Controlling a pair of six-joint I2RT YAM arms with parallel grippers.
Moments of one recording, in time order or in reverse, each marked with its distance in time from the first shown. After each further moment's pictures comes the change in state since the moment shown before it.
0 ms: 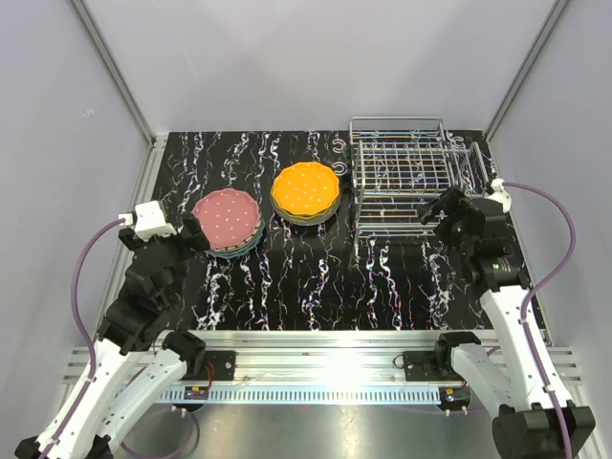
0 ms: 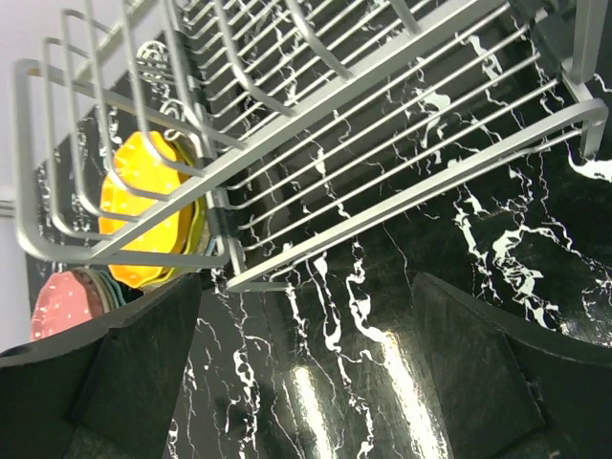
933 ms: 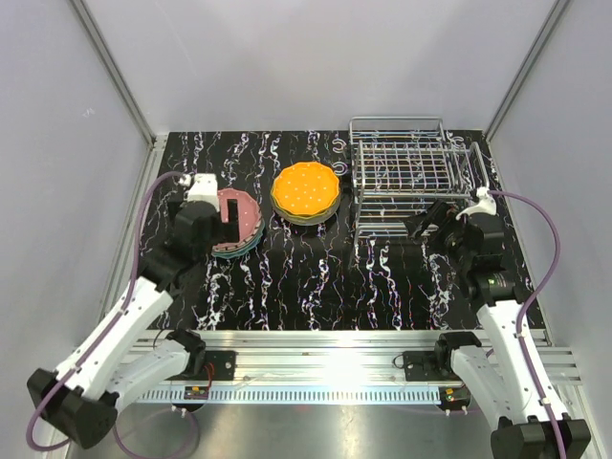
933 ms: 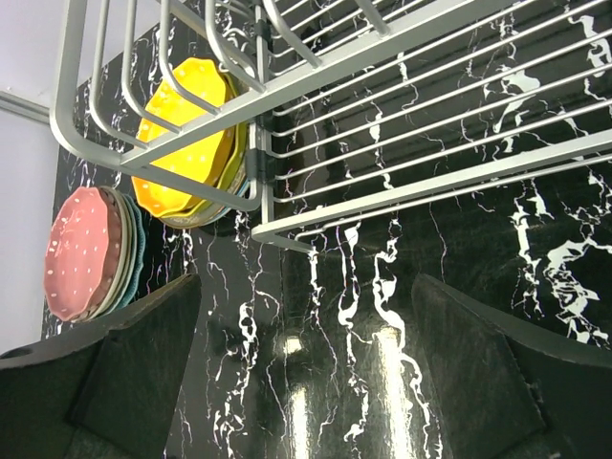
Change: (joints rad) left arm -0.002 0.396 0.116 -0.067 0.162 0.009; right arm 0.000 -0.084 -0.137 0.116 -0.205 -0.103
